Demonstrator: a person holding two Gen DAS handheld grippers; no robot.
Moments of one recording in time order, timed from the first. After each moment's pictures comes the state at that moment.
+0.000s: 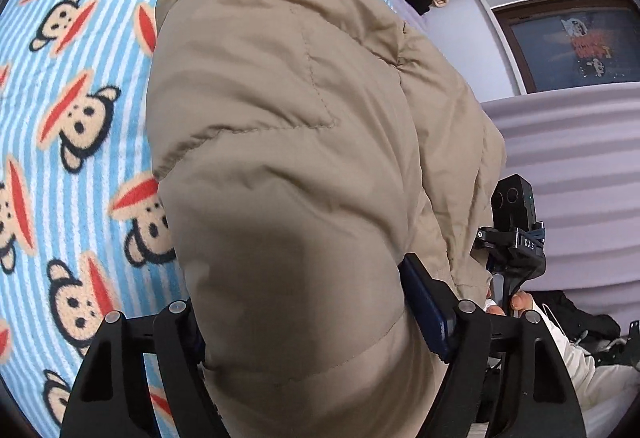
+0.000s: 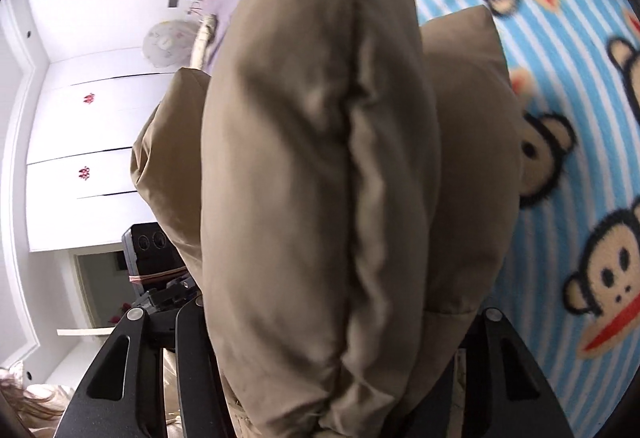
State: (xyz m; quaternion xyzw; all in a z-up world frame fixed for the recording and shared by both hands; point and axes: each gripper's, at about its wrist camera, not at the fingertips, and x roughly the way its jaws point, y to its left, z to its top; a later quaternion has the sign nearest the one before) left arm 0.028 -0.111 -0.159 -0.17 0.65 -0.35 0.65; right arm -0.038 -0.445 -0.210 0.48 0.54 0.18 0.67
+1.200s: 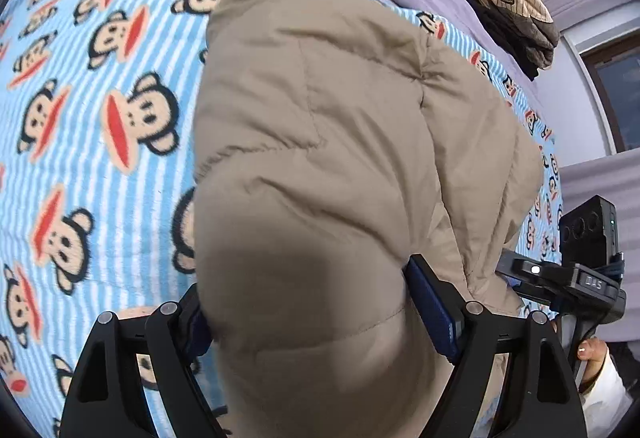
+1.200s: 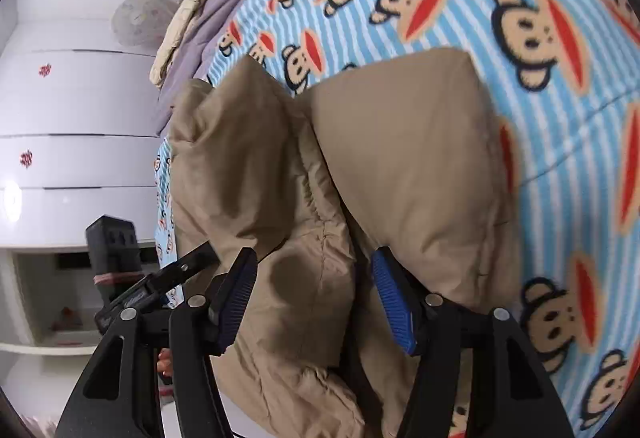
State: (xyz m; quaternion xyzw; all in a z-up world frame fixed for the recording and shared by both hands) left arm 0.178 0.040 -0.174 -0.08 0.63 -0.19 0.75; right arm 0.109 -0.214 -0.235 0.41 0.58 0.12 0.69
